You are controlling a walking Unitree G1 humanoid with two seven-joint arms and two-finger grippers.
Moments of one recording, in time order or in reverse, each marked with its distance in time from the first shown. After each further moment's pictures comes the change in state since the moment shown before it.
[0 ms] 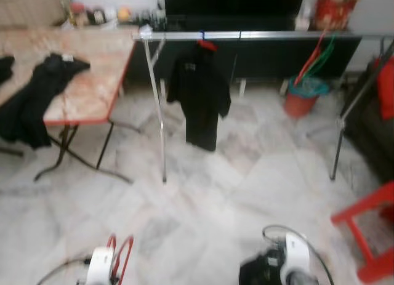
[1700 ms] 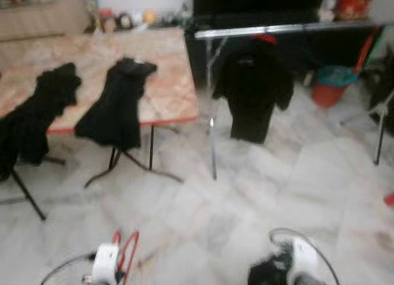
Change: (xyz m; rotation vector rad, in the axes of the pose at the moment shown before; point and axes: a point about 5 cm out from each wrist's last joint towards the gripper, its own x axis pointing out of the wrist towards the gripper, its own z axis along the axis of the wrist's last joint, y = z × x) left arm -0.001 0.003 -0.006 -0.001 0.017 0.006; right arm 0.000 0.004 -0.001 0.003 0.005 0.011
